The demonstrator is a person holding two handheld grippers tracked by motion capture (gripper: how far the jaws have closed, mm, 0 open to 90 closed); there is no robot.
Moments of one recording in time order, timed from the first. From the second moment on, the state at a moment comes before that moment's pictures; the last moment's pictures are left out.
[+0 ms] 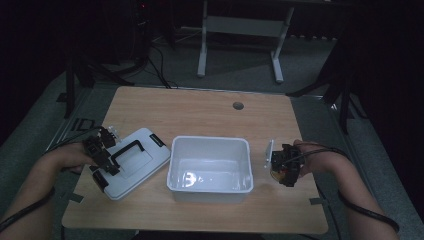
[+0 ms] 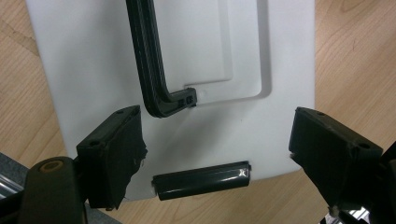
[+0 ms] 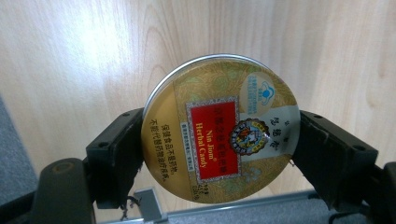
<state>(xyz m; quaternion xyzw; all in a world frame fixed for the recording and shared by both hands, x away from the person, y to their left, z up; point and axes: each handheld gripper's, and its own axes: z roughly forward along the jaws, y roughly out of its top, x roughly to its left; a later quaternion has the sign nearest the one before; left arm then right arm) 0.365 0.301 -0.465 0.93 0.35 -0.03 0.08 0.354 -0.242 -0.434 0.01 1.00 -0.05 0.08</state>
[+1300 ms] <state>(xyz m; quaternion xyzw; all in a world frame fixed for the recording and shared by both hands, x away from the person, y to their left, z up) 0.363 0.299 -0.461 0.94 0.34 -0.03 0.08 0.342 -0.118 -0.362 -0.05 0.99 -0.02 0.09</state>
